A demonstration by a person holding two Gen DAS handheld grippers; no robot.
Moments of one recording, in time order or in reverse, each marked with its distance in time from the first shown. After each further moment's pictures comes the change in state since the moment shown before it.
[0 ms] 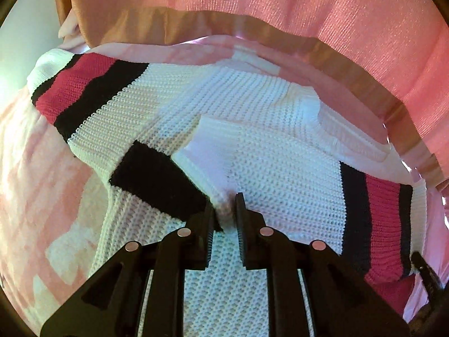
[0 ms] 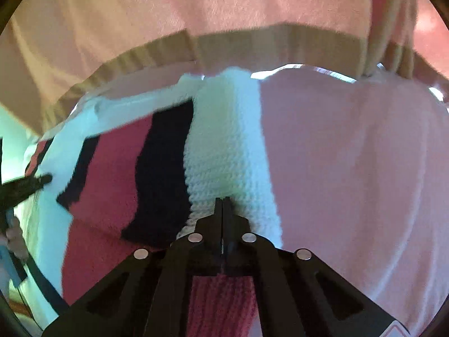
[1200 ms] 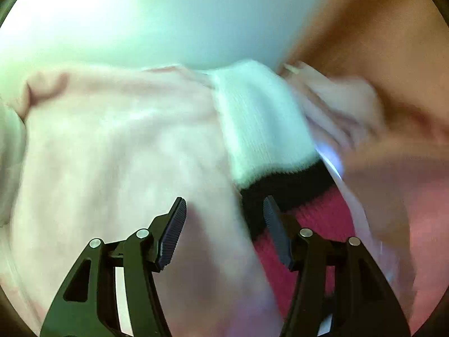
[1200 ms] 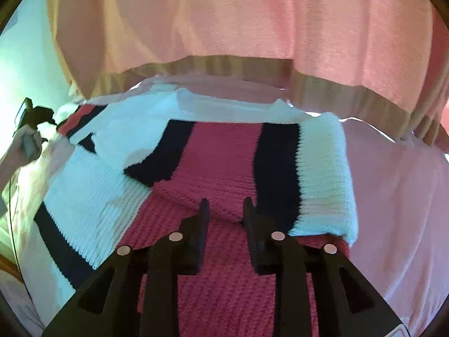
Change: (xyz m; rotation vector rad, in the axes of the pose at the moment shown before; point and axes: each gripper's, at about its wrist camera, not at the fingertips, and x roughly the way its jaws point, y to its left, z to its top) left arm 0.008 0.321 0.097 -0.830 -0.212 0.244; right arm -0.032 0.109 -0.040 -0.296 -0.079 0.069
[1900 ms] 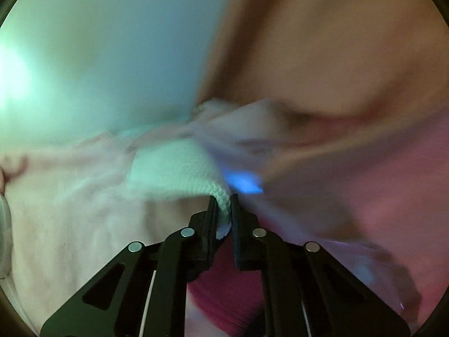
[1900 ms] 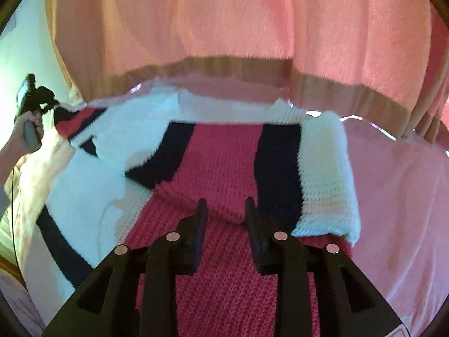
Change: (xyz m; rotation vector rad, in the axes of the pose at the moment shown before) left arm -0.073 -0.110 -0.024 0.361 -0.211 -0.249; right arm -0.010 -0.010 0.005 0.040 -0.027 0.011
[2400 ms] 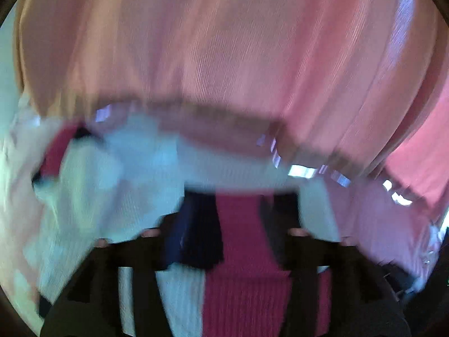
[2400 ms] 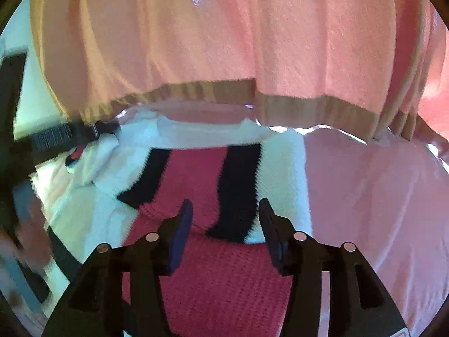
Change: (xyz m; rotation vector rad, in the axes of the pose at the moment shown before) left arm -0.171 -0.236 -0.270 0.502 0.292 -0.429; right arm -0.032 -0.039 0.011 0.070 -0.028 -0.049
